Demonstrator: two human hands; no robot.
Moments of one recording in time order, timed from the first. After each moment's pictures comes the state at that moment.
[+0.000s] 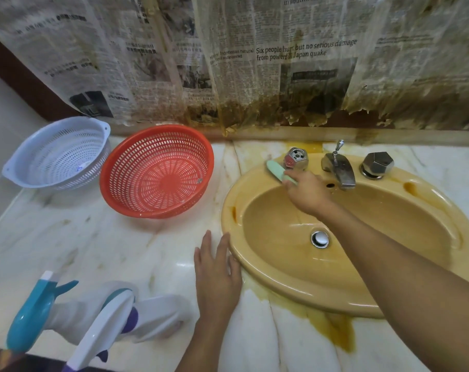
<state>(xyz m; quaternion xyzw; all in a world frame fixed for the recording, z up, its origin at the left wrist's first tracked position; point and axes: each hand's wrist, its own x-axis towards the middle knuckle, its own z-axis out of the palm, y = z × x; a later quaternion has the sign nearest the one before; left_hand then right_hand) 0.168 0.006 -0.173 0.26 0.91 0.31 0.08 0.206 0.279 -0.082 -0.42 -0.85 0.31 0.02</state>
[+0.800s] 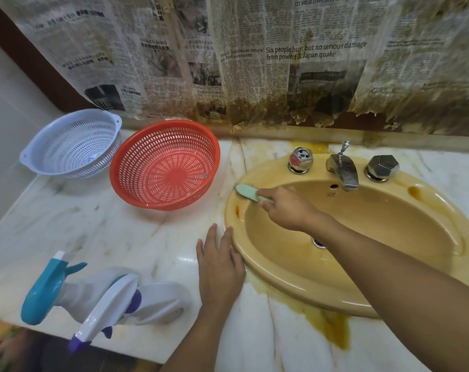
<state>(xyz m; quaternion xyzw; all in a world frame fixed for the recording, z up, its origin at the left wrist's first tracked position) 0.171 0.014 -0.168 0.29 0.92 0.25 0.02 0.202 0.235 -0.074 -0.26 -0.91 0.31 -0.07</state>
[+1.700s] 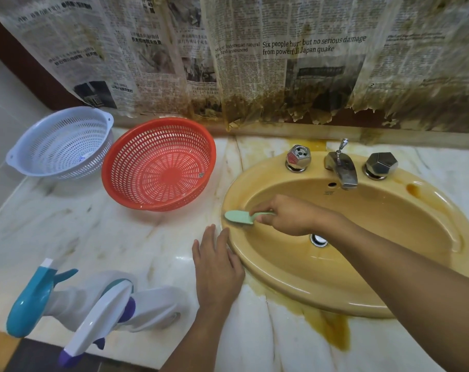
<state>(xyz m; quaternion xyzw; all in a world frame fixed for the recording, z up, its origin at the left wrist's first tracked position) 0.170 0.016 -0.168 0.29 0.93 0.24 0.01 0.213 0.235 -0.057 -0.18 -0.90 0.35 -0.17</state>
